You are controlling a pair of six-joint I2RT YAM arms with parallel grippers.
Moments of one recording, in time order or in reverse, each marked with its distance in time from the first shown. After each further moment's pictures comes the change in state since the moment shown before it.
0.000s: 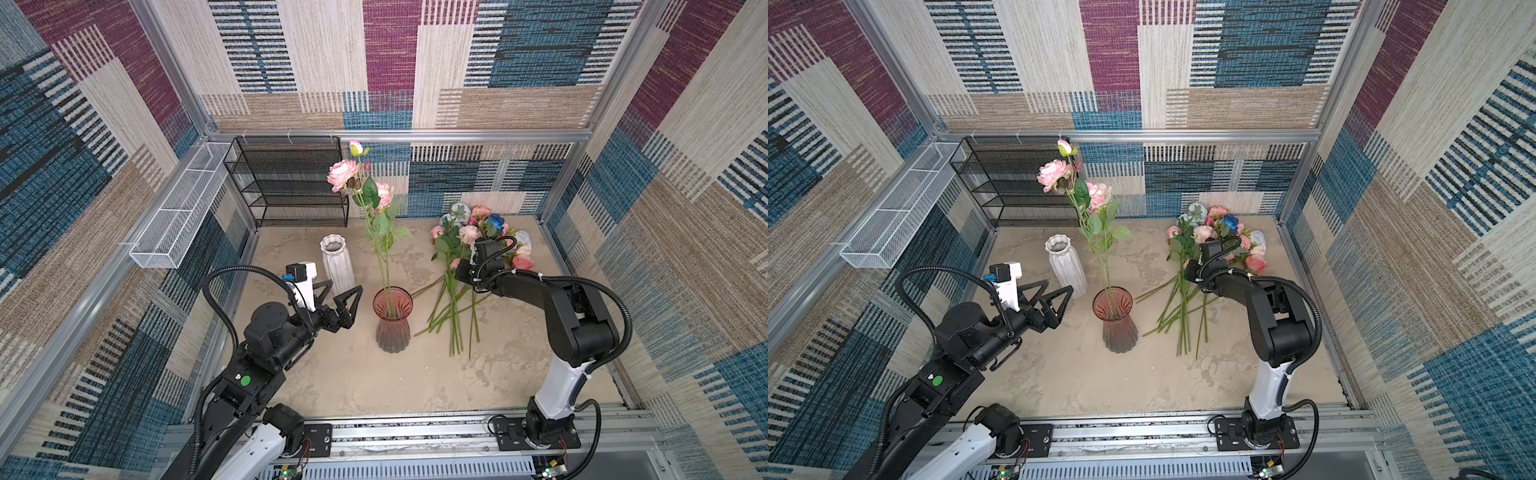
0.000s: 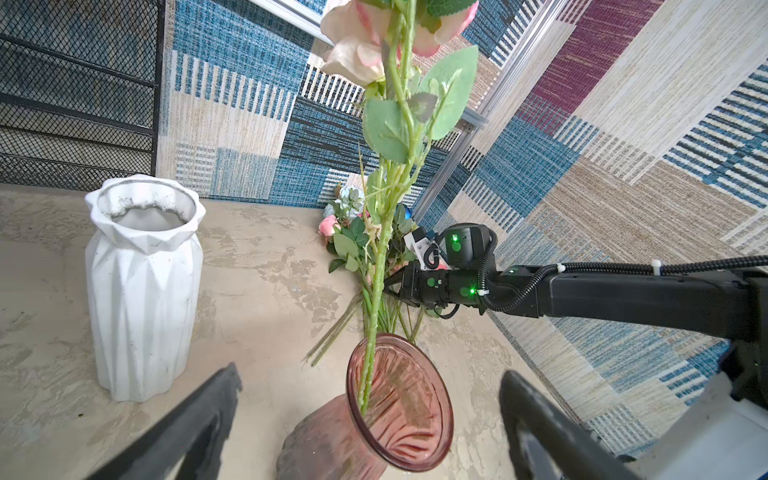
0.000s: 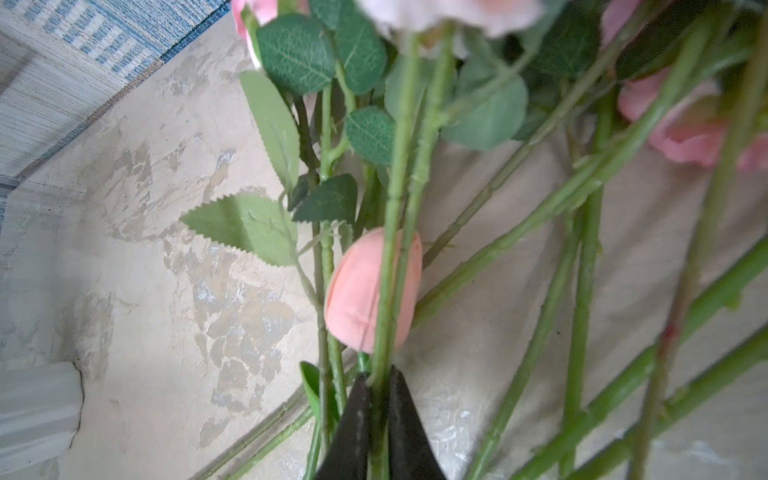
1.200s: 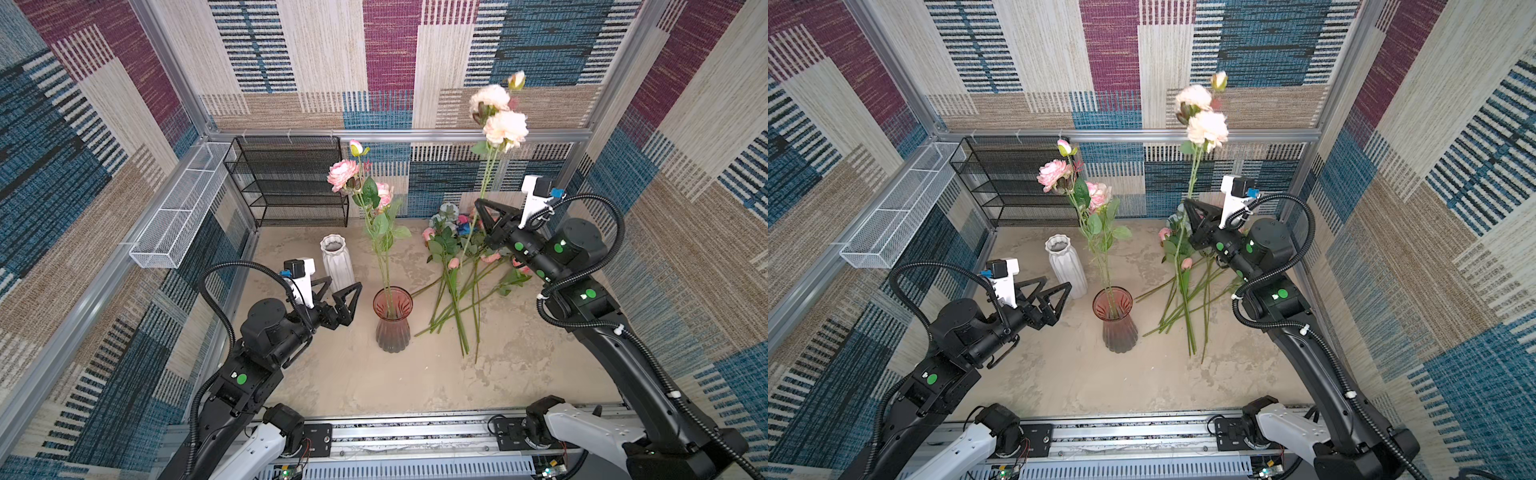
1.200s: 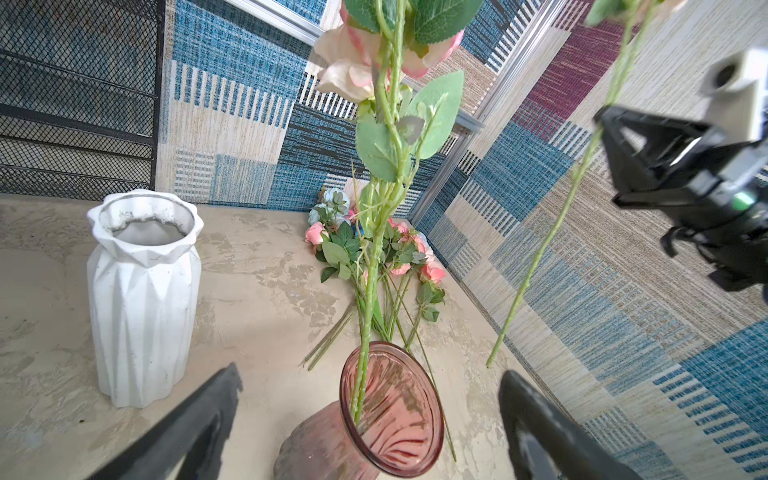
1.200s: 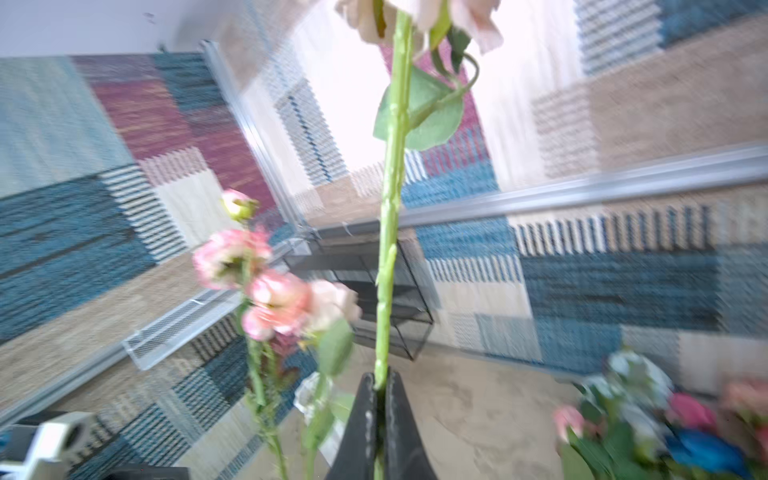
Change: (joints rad) left arm 0.000 0.018 0.063 -0.035 0.000 0.002; right arm 0.212 -0.741 0.227 0.042 -0.113 -0.126
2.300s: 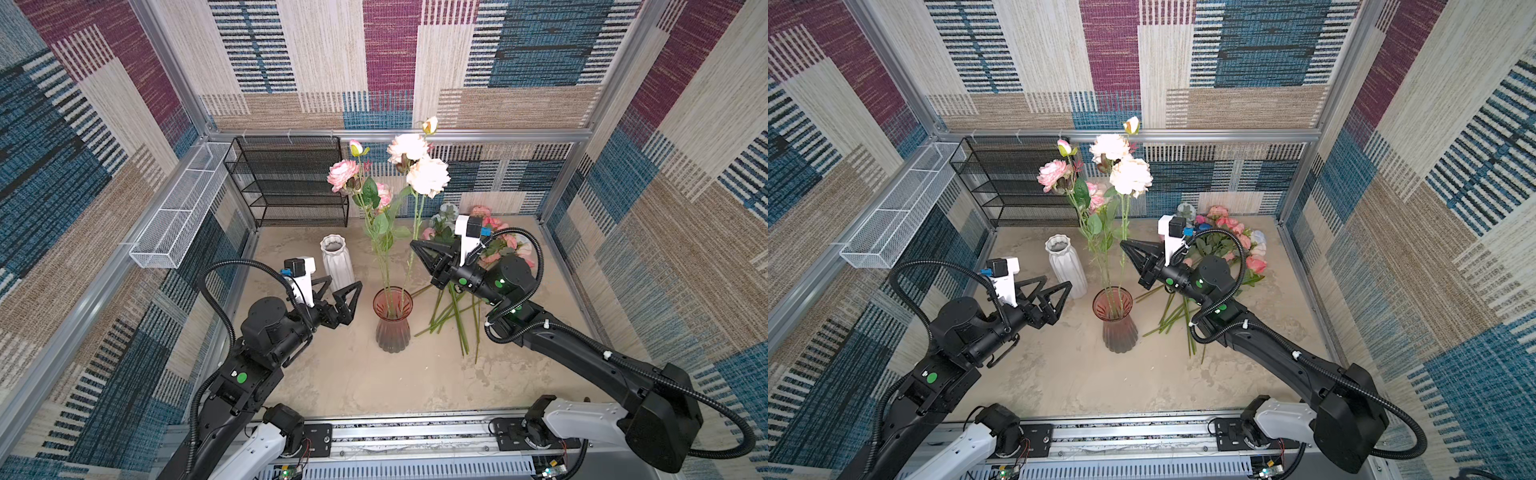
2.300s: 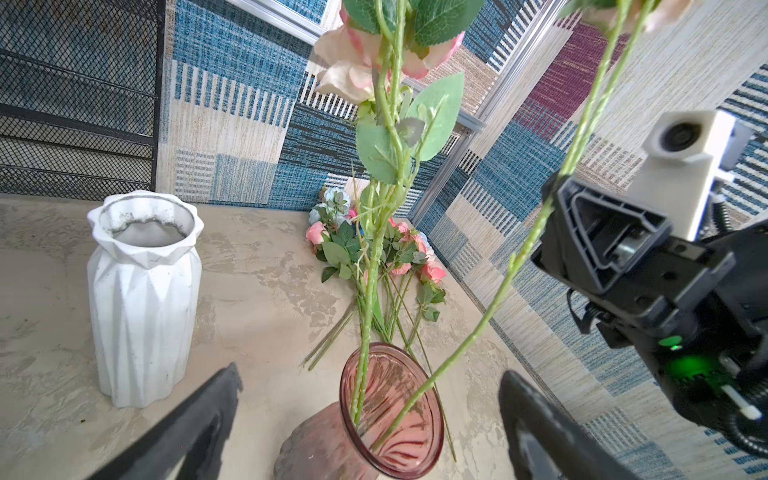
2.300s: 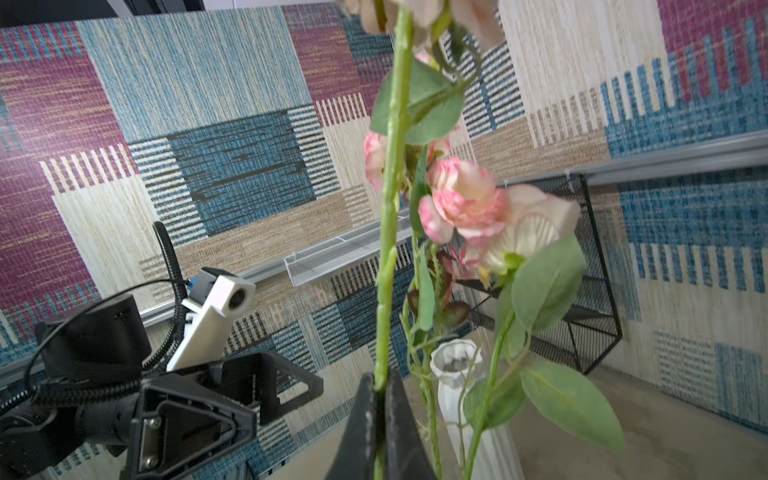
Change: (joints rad) left arm 0.000 0.014 0.005 -0.003 -0.001 0.002; right arm 0.241 0.143 -0.400 0.611 -0.144 0.055
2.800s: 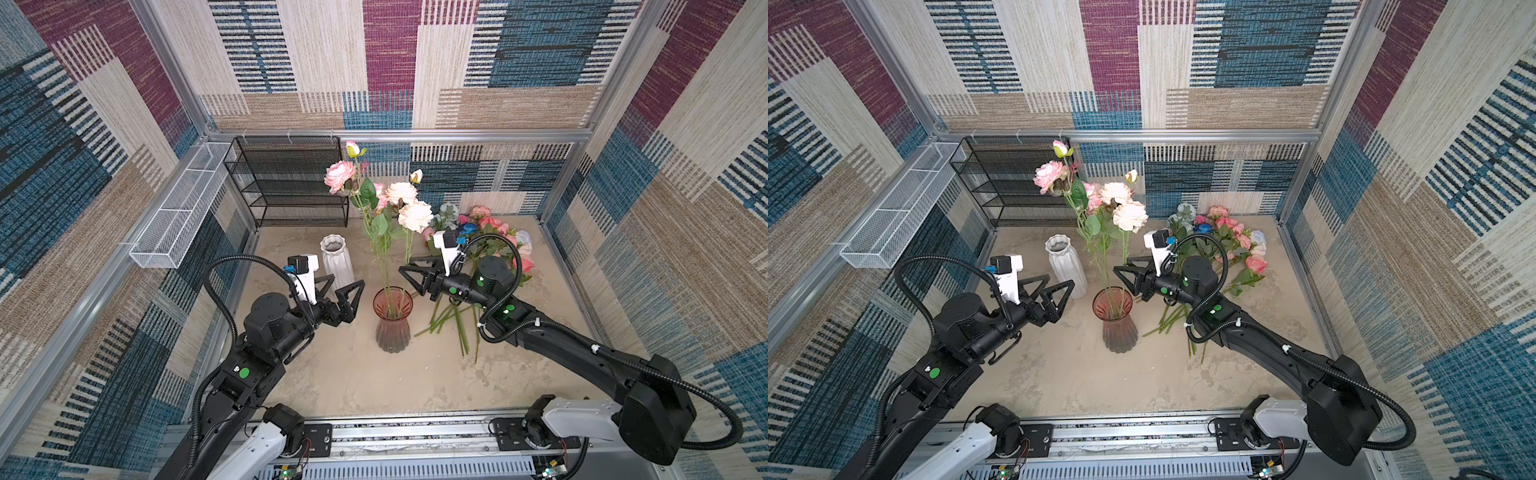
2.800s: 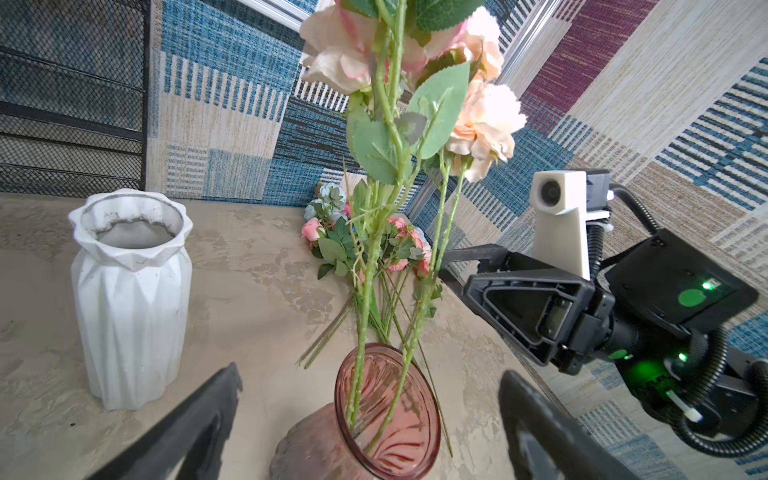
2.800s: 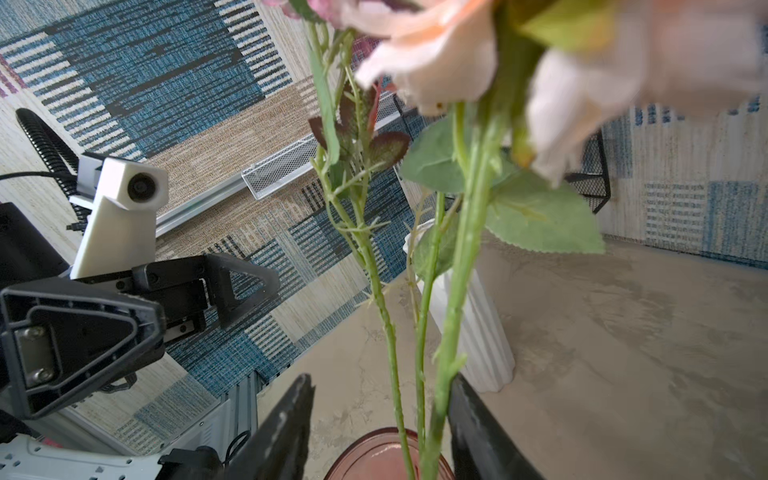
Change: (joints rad) left arm 0.000 0.025 0.015 0.000 0.025 0.000; right arm 0.000 0.015 -0.023 -0.242 -0.049 -0.008
